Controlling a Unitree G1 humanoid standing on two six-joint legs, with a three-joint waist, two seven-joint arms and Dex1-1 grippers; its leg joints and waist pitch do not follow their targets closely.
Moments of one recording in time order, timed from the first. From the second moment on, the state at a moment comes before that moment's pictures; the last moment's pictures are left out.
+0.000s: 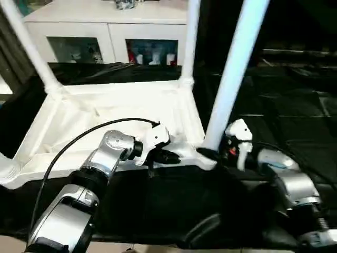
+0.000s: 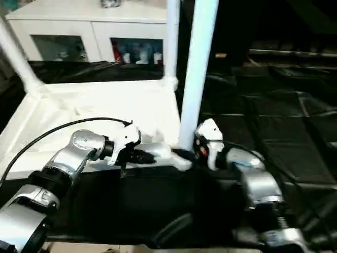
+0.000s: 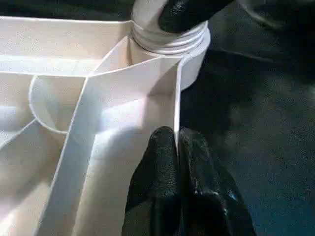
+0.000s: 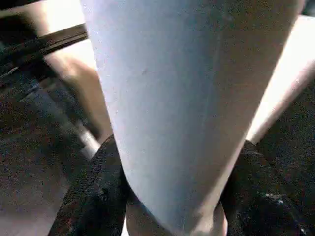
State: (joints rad) left arm -0.71 0.21 -0.27 0.83 0.05 0.01 -1.10; right arm -0.39 -0.31 0.06 0.39 0.19 0.21 0.77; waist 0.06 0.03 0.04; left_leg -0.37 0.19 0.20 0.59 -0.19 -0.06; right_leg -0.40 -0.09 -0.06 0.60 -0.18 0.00
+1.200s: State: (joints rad) left arm -0.71 0.17 -0.16 0.72 -0.05 -0.01 -0.98; right arm -0.16 -0.48 -0.07 0.06 0.33 0.33 0.83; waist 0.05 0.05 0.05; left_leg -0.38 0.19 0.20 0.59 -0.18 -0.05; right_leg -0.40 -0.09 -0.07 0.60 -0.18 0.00
